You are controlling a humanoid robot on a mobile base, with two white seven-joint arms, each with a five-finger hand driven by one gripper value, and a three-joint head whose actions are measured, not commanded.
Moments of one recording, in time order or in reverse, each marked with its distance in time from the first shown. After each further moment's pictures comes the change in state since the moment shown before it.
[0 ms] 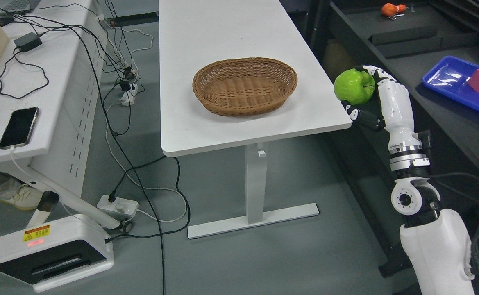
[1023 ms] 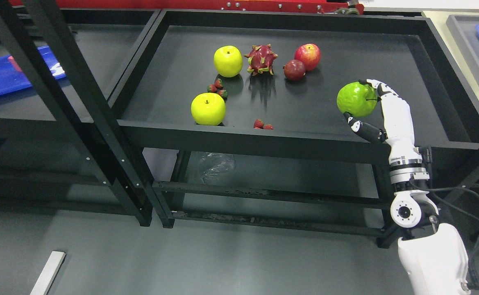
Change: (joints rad) left arm -0.001 0.000 0.000 0.000 0.000 0.000 0.001; right arm 0.057 0.046 -0.043 -0.013 0.000 -0.004 -0.001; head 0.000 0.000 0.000
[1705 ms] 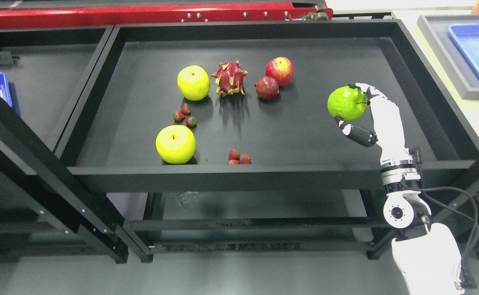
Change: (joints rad) left arm 0.000 0.000 0.000 0.000 0.000 0.000 0.000; right arm -0.012 0.005 0.058 -0.001 0.005 0.011 0.040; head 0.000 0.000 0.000
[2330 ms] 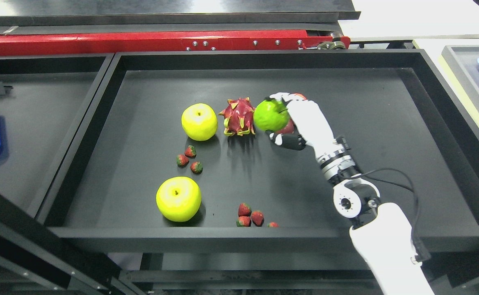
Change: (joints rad) left arm 0.000 0.000 0.000 0.000 0.000 0.000 -0.001; right arm -0.127 0.026 0.291 0.066 0.089 -0.019 0.132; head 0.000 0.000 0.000
